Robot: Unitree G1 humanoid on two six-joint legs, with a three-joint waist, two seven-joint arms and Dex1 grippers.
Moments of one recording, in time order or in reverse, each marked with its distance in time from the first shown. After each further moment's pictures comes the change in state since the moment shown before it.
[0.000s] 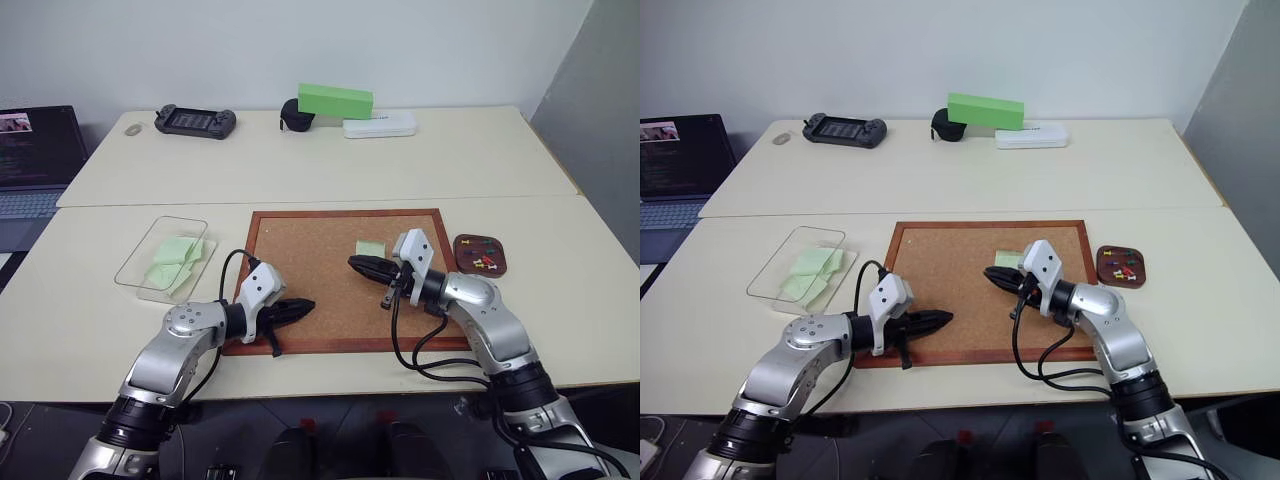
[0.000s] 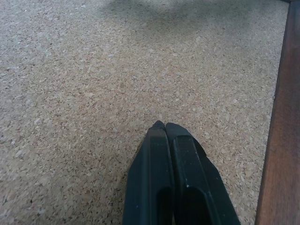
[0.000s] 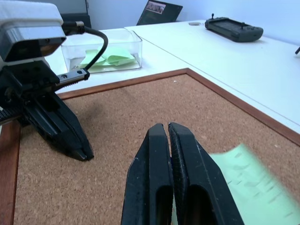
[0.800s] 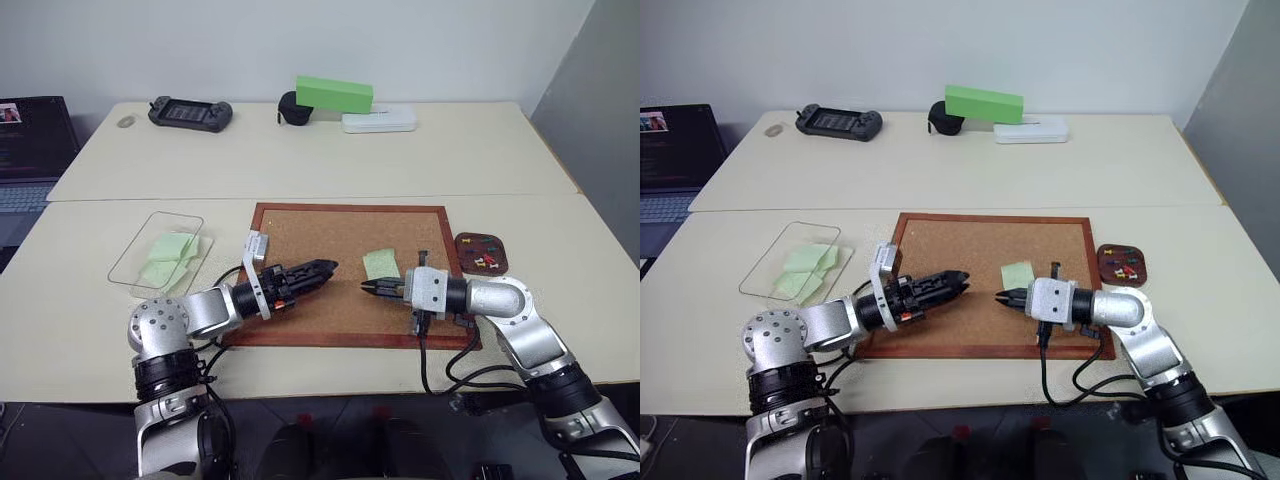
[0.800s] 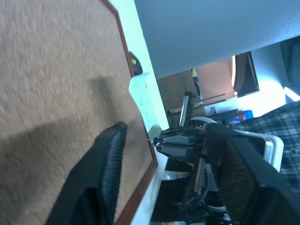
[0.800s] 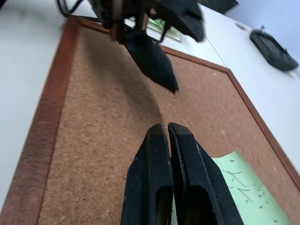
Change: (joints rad) left arm -0.289 -0.415 0.647 0.181 -0.827 1.158 0.564; right arm 0.025 -0.229 0.101 -0.056 -0.178 -0.429 0.159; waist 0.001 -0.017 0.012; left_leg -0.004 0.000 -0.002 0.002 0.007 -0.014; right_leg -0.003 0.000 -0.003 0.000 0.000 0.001
